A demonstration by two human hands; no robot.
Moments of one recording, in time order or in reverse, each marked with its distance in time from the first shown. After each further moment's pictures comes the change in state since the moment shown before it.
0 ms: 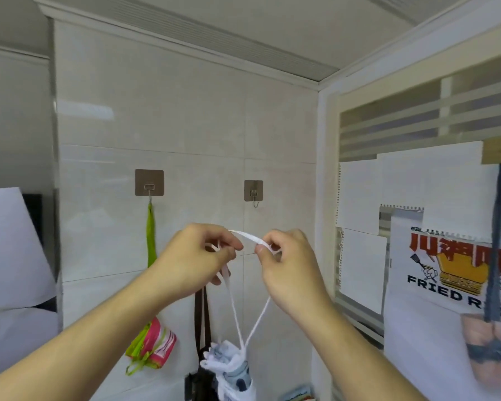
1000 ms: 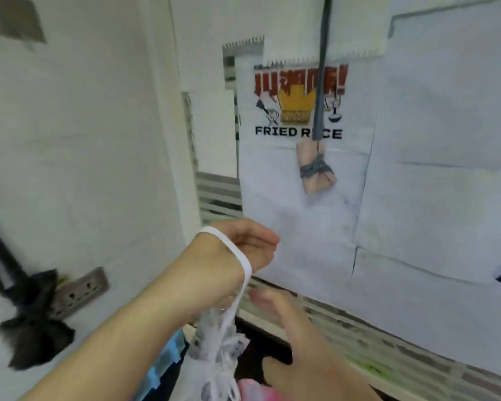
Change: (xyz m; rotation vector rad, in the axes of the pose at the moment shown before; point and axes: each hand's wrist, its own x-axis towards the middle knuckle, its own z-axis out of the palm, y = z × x) left_hand -0.102 -0.010 0.305 -0.625 -0.665 -0.036; right_hand -0.267 0.221 -0.056 0.050 -0.231 0.729
